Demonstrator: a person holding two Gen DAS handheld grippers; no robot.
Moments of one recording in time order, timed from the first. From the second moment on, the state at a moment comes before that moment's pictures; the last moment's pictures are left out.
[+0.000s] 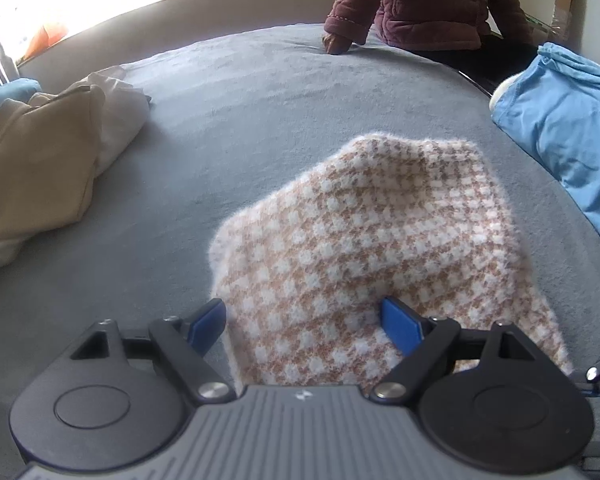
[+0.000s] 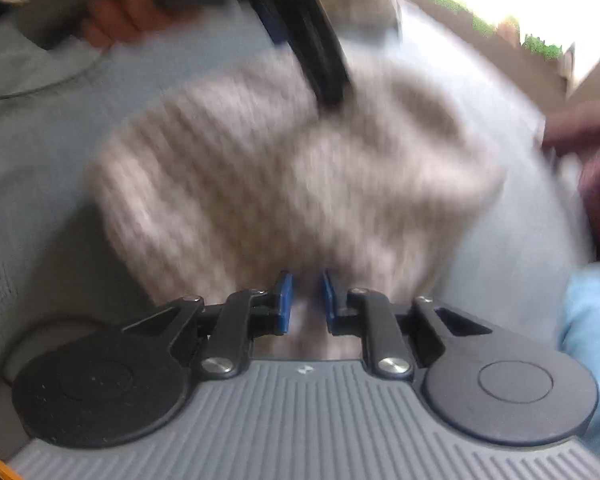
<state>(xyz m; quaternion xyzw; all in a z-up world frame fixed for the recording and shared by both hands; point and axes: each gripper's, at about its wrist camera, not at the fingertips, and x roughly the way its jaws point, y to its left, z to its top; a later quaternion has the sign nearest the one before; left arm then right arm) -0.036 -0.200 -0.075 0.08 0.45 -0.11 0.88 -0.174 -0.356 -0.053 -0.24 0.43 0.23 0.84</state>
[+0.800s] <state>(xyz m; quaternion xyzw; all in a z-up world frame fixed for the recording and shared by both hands) -0.037 -0.207 -0.073 0.09 0.45 -0.08 0.89 -0.156 -0.438 -0.030 0.05 0.46 0.15 0.87</state>
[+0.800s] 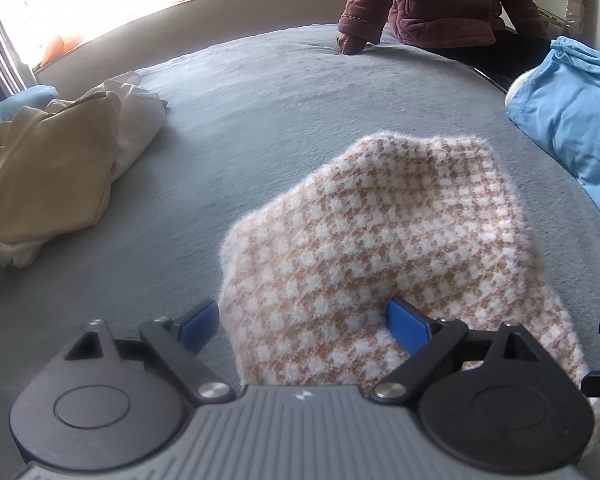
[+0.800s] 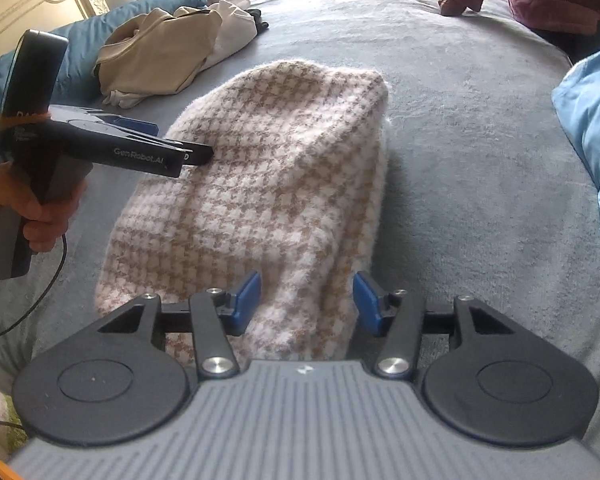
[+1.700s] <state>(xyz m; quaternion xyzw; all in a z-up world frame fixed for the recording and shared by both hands) -0.031 -0.069 -0.162 -0.28 0.56 -0.30 0.72 -0.102 -0.533 -0.143 0.47 0.44 0.17 0.74</state>
